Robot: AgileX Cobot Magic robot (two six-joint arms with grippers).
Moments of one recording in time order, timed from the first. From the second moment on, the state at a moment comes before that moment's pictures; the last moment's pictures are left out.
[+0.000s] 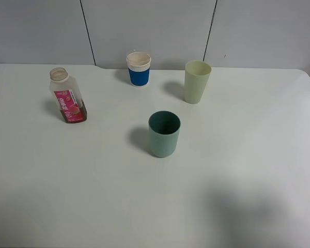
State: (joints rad) left arm -0.02 0.00 -0.50 0.06 1.05 -0.04; right arm -0.10 0.00 -0.50 -0.09 1.06 0.04
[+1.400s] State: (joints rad) left arm -0.02 0.35 -0.64 0.11 0.86 -0.03; right arm -0.10 0.00 -0.50 -0.09 1.06 0.04
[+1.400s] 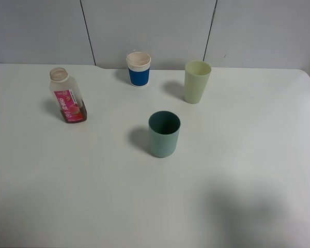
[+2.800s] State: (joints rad) left arm -0.16 1.00 -0.46 0.47 0.31 -0.35; right arm -0.10 0.00 -0.50 -0.09 1.06 0.04
